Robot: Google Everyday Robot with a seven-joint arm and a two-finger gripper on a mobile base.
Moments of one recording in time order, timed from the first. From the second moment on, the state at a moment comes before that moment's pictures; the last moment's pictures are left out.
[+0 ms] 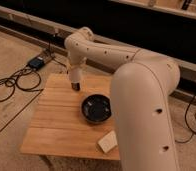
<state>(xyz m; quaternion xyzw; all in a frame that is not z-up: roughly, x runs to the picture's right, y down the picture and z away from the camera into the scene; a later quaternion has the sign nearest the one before) -0.117 -0.127 0.842 -0.17 -0.02 0.57 0.80</state>
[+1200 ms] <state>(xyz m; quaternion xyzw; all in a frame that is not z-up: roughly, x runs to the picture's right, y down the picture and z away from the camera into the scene) -0.116 -0.092 0.895 -0.19 -0.04 0.56 0.80</state>
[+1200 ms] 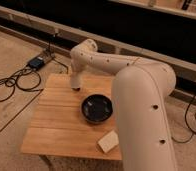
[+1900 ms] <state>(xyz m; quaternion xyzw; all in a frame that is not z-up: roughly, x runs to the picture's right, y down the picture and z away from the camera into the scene) -0.124 -0.060 0.915 -0.22 -0.06 0.53 0.82</state>
